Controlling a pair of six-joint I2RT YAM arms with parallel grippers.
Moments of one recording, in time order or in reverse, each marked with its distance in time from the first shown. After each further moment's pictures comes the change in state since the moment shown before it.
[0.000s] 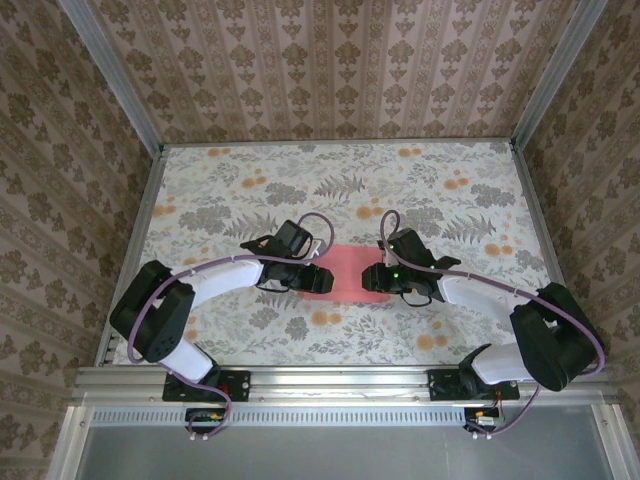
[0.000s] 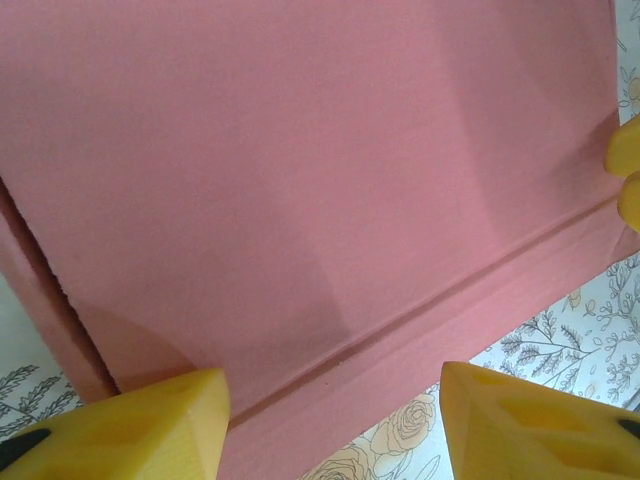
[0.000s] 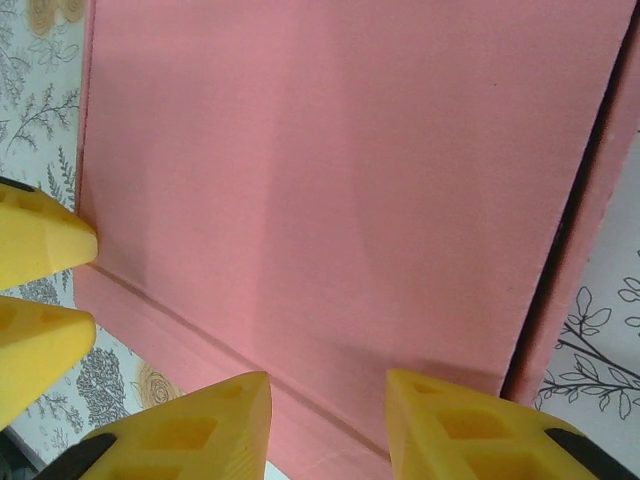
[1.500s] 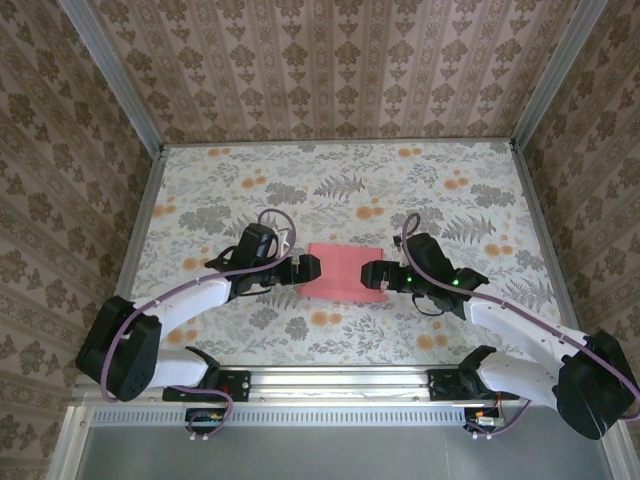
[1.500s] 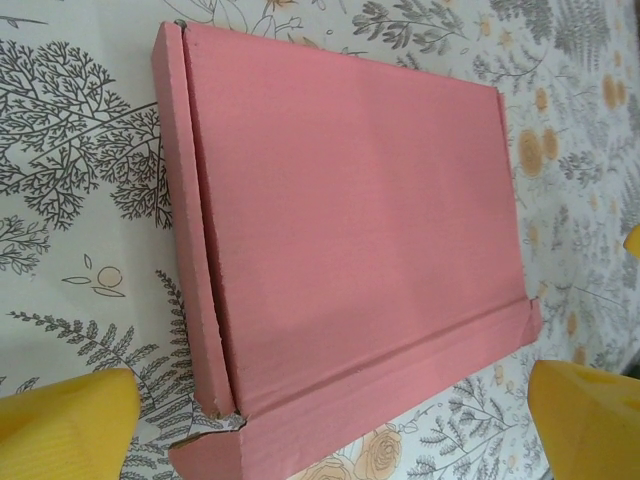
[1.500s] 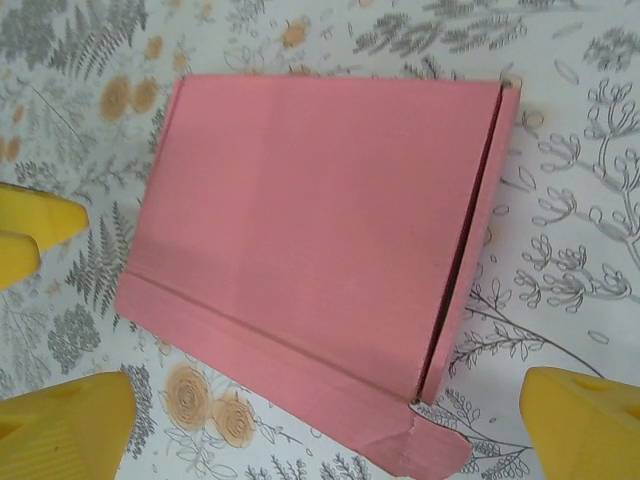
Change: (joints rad) left arm 0.139 -0.247 -0.220 0.234 0.024 -0.180; right arm 0.037 -0.289 -0.039 -0.109 0.166 0.022
